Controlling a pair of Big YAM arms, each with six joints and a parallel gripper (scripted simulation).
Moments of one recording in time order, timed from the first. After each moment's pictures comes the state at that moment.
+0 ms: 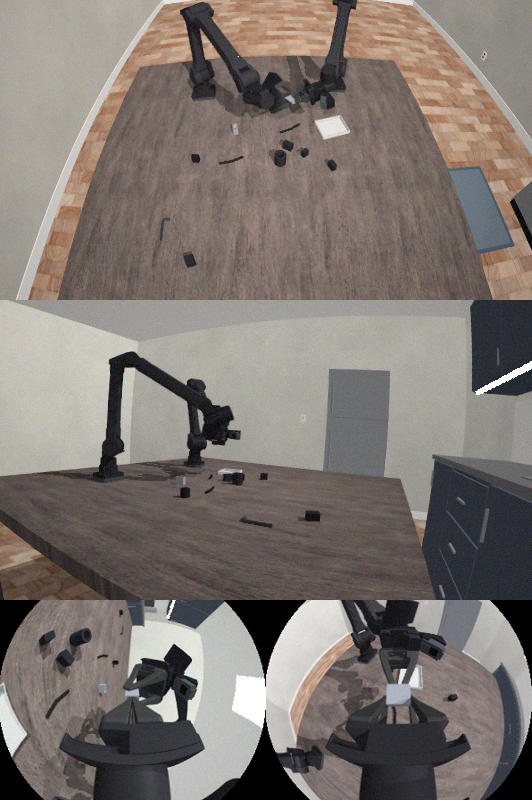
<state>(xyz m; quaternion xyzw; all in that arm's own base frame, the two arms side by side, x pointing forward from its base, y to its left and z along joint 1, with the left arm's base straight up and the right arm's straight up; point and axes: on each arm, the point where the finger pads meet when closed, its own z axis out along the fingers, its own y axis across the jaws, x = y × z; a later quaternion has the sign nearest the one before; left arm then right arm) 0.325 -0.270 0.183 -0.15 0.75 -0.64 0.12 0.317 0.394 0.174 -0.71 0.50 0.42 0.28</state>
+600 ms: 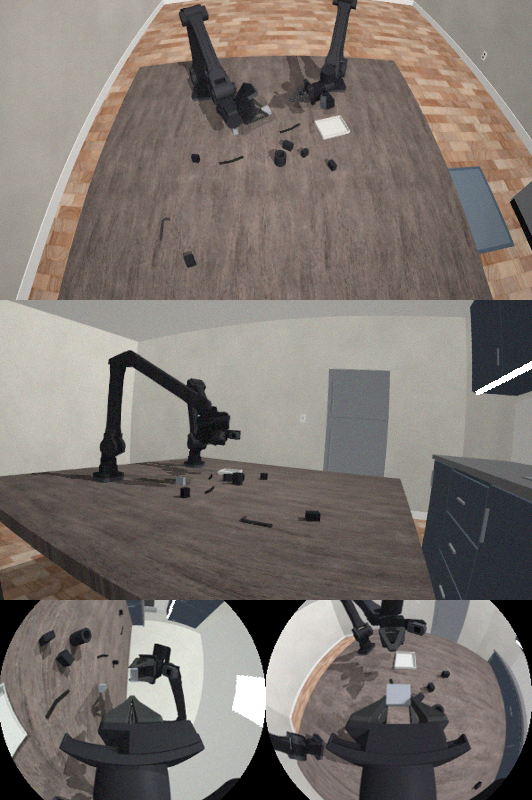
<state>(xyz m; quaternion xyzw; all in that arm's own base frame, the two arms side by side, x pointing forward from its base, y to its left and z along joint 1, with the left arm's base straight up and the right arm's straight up) 0.324 -0.271 0.183 -0.14 0.75 -0.64 0.12 0.356 0.298 0.161 -0.68 0.53 0.41 0.29</state>
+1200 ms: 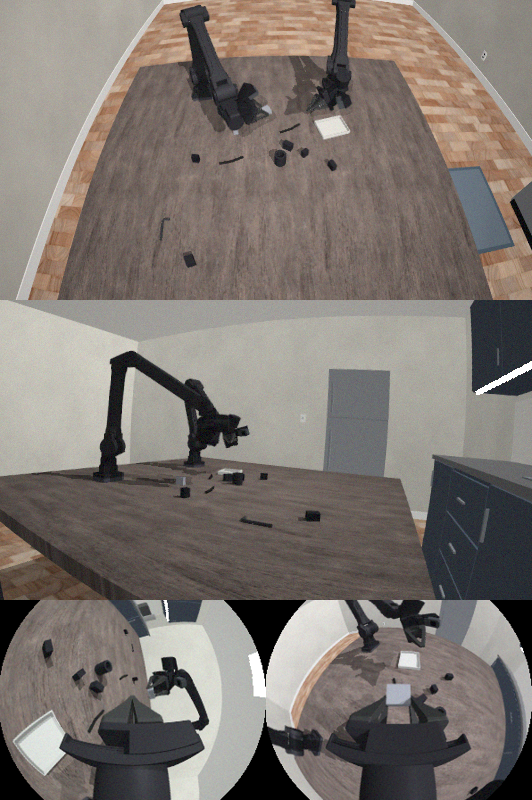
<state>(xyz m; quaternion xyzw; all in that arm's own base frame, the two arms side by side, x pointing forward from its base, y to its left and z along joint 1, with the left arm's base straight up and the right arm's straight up) 0.364 -0.202 0.164 -0.08 0.79 -0.55 0.25 0.349 0.300 0.156 -0.70 0.51 0.42 0.28</state>
